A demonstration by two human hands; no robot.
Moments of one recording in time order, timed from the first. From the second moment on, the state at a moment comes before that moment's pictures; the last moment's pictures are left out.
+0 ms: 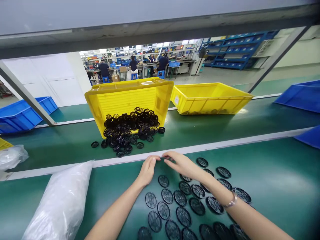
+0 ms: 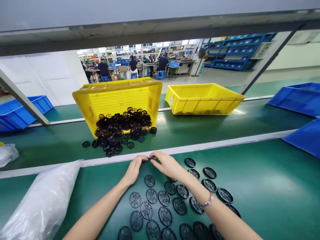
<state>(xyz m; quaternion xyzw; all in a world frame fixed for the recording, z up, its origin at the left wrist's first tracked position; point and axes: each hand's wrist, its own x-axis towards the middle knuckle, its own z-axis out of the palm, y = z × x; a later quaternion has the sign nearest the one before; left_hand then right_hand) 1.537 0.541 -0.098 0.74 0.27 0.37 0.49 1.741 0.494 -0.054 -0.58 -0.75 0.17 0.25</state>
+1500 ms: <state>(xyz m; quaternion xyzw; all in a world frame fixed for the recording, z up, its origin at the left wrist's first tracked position) 1.534 0.568 -0.109 0.44 0.44 0.59 0.52 1.673 0.619 -0.075 -0.56 -0.79 0.10 0.22</state>
